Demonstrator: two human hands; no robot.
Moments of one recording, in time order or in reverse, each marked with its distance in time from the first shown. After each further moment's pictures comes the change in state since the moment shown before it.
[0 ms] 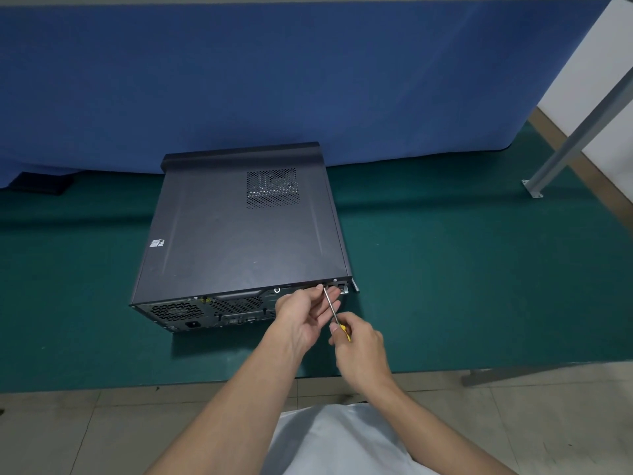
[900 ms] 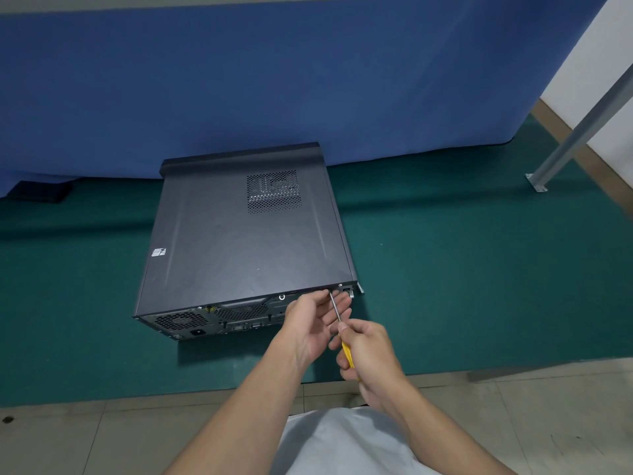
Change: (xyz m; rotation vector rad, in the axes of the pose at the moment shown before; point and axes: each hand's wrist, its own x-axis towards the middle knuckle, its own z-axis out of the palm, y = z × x) left_hand 0.002 0.000 -0.002 0.005 -0.107 -0.106; right_hand 0.000 -0.019 -0.004 0.607 -0.103 0.347
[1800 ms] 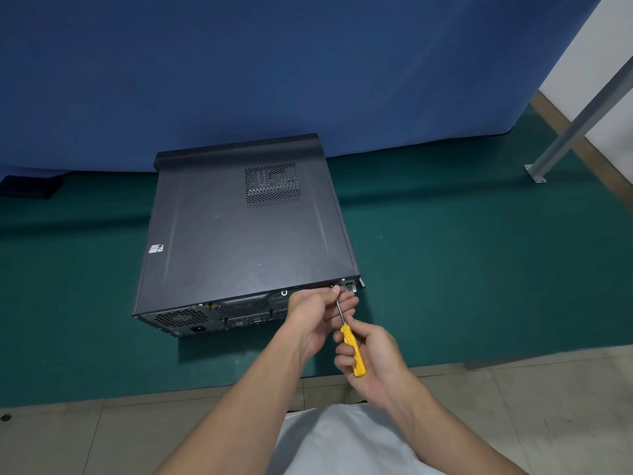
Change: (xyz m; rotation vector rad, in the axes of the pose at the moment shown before) left_hand 0.006 0.000 -0.002 0.213 0.003 0.100; right_hand 0.010 0.007 -0.002 0.615 -0.094 0.307
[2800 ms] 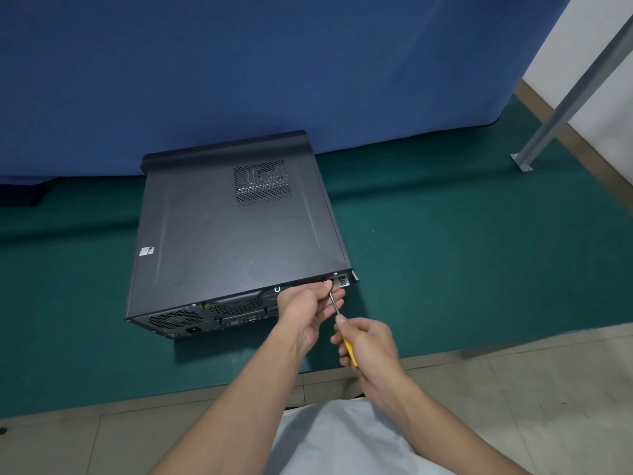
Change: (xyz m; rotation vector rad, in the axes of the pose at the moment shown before) left_hand -0.002 0.000 0.000 -0.021 0.051 0.049; right_hand -0.007 0.012 -0.003 -0.466 0.202 -0.277
